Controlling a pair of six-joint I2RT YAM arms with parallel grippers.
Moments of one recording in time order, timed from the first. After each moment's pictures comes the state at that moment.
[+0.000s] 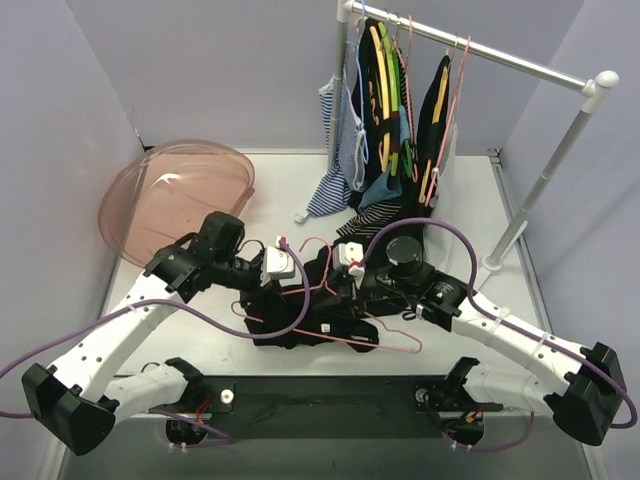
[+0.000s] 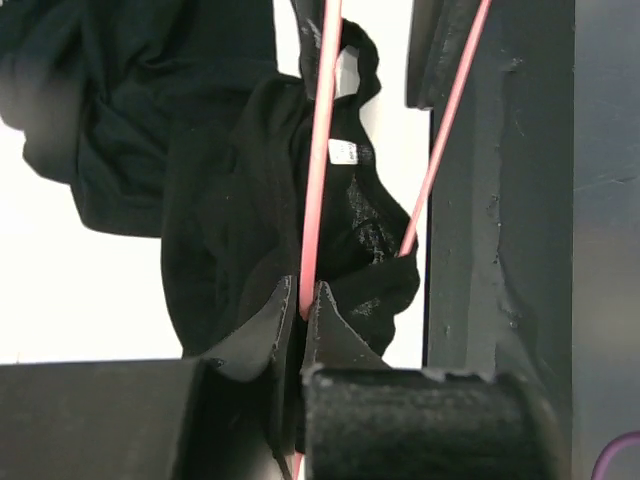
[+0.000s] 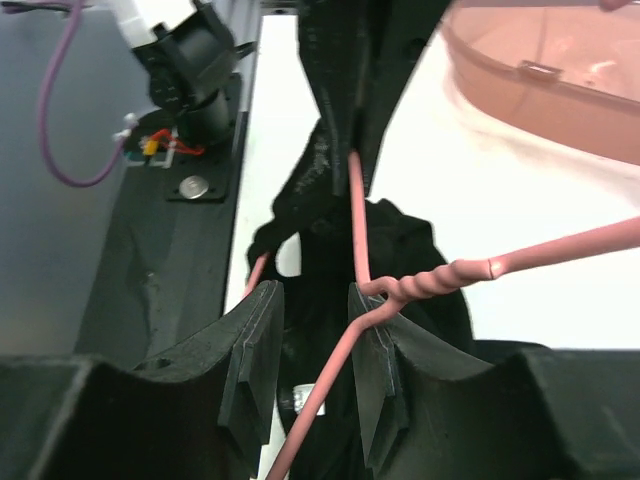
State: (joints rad) left arm -0.59 1.08 1.07 -0.88 0.73 0.63; right arm 0.83 1.04 0.72 0.05 -0.75 -0.22
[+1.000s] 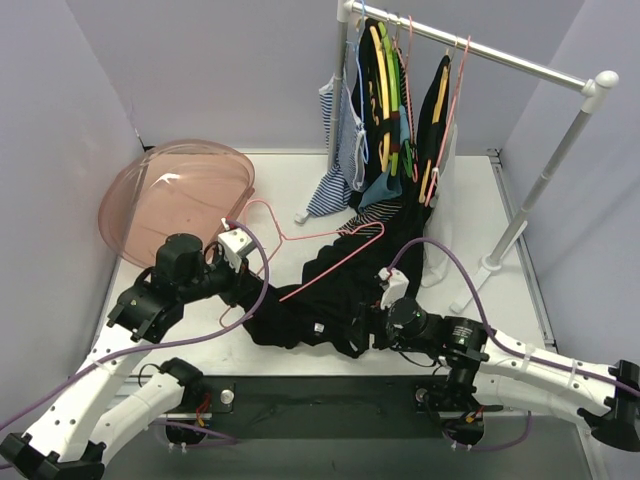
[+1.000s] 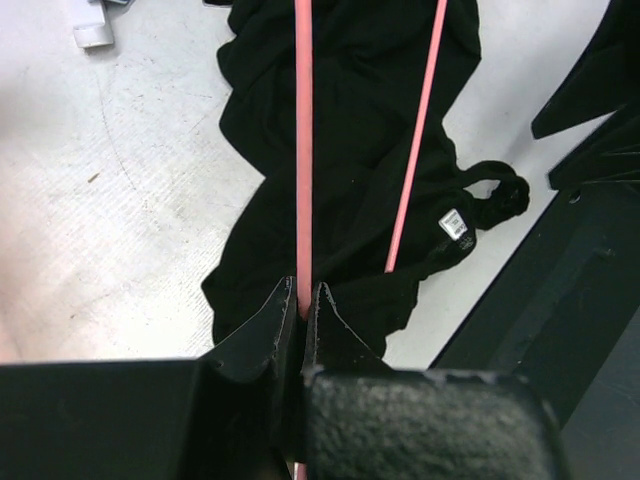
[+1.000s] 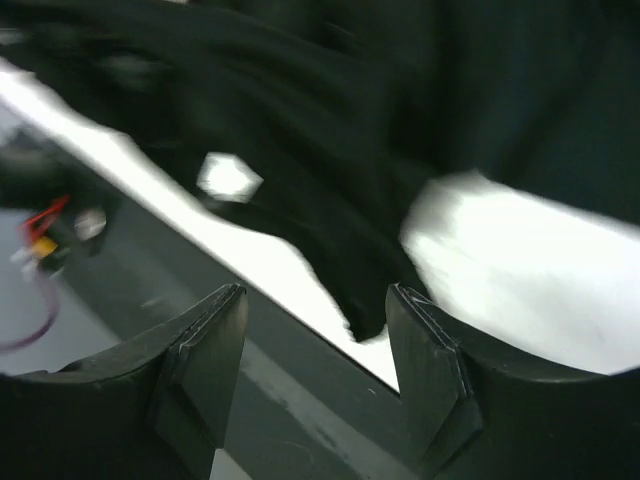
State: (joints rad) left arm -0.50 0.76 0.88 -0.66 0.37 0.07; right arm 1.09 0.73 0.49 -0.36 0.14 0.68
